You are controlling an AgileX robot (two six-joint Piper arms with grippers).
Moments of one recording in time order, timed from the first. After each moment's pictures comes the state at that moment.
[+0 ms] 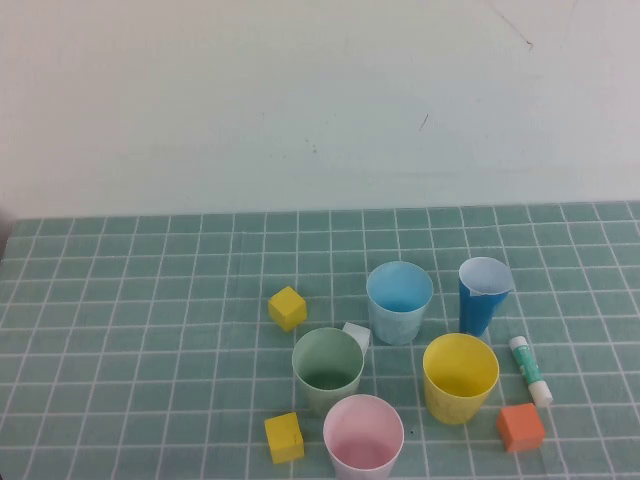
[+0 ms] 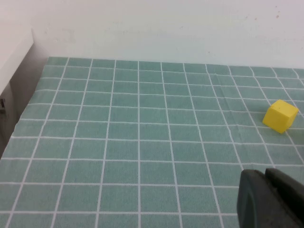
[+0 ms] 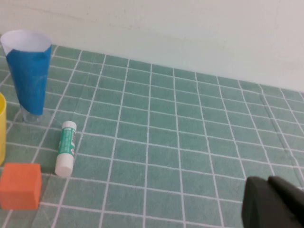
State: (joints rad) right arm -0.06 -0.01 0.02 -0.01 0.39 -0.21; left arm -0.06 -0.01 0.02 -0.03 0.35 -0.14
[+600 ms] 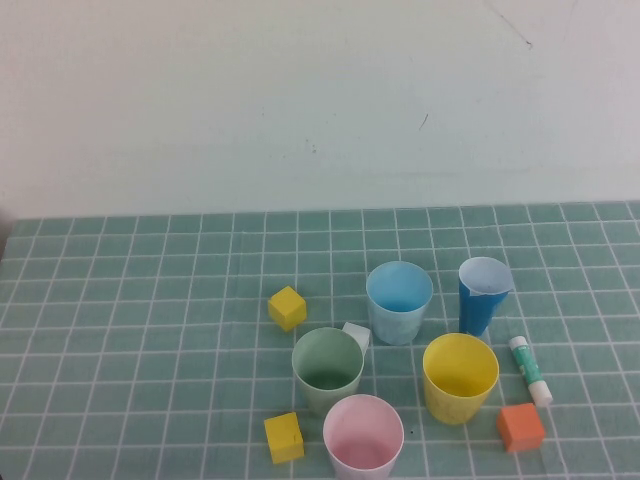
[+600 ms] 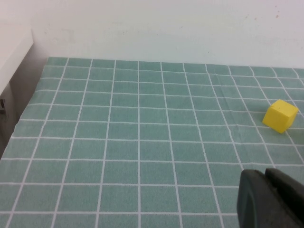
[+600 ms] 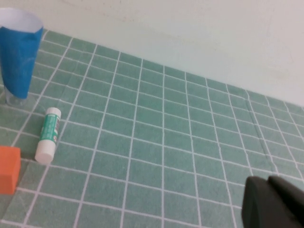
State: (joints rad) right arm -0.06 -0.01 0.02 -0.07 0.39 -0.26; left arm -0.06 -0.01 0.02 -0.03 0.35 -0.14
